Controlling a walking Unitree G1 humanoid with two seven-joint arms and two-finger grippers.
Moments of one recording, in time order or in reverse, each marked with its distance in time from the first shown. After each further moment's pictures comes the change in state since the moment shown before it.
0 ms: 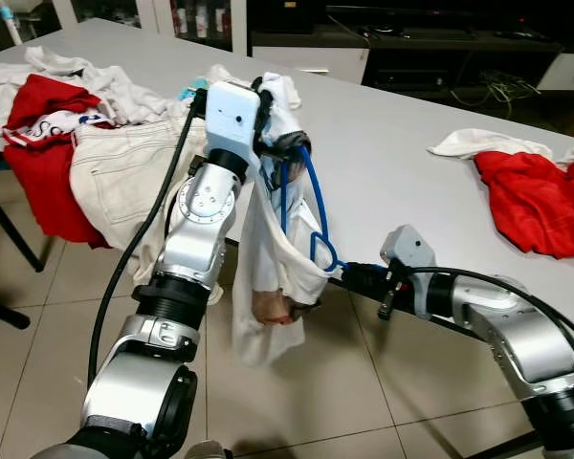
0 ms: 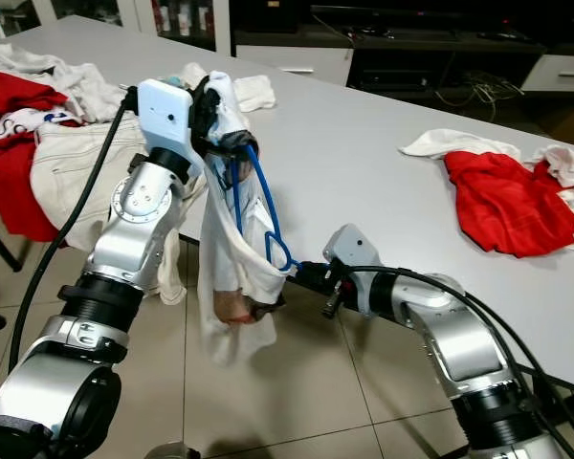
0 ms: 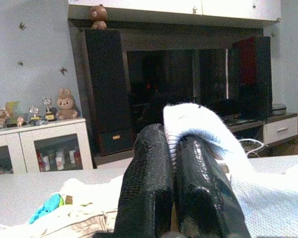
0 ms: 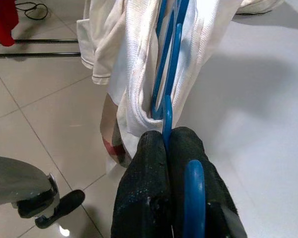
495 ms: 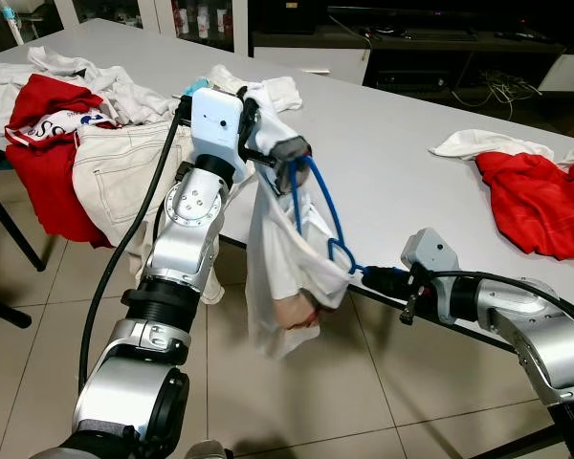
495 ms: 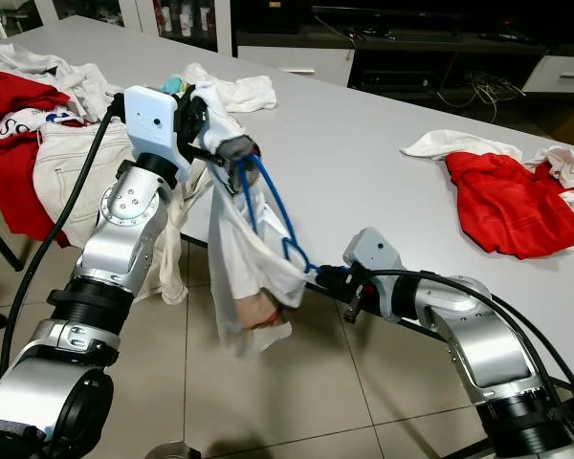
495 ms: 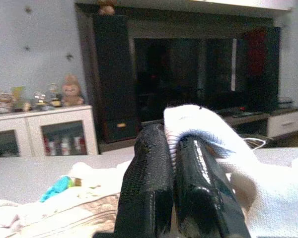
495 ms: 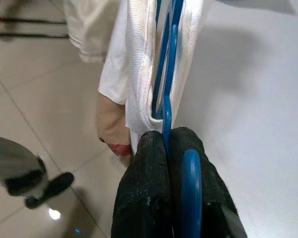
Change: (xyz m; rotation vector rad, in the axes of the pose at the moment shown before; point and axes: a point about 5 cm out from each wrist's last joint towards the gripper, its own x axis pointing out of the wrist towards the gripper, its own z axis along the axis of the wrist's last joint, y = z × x) left arm -0.007 0.010 -0.010 -0.026 0.052 -0.007; right arm -0.019 -0.009 -0.010 -0.040 0.070 -0.044
